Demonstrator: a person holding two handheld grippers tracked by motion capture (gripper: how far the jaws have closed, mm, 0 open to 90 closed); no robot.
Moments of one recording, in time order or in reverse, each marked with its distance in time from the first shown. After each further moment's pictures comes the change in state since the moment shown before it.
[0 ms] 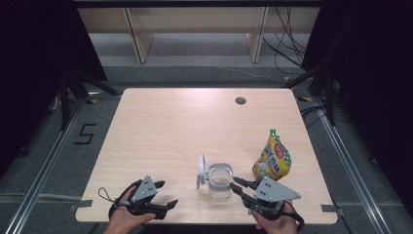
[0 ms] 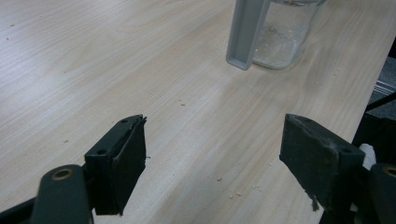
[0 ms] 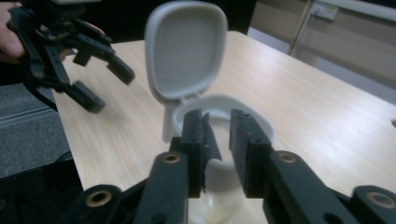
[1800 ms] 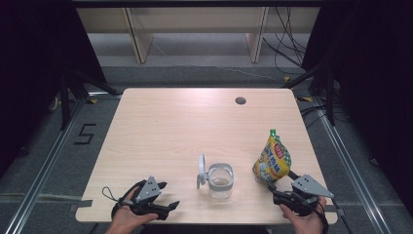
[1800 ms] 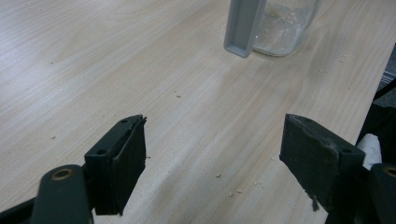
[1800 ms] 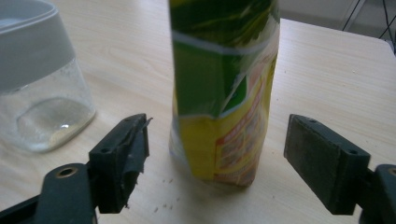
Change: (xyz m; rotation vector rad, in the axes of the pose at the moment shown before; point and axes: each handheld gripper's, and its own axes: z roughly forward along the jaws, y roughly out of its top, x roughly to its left) left arm -0.002 -0.003 0.010 0.022 -0.012 0.013; right arm -0.065 -0.072 -0.035 0.113 -0.355 0.262
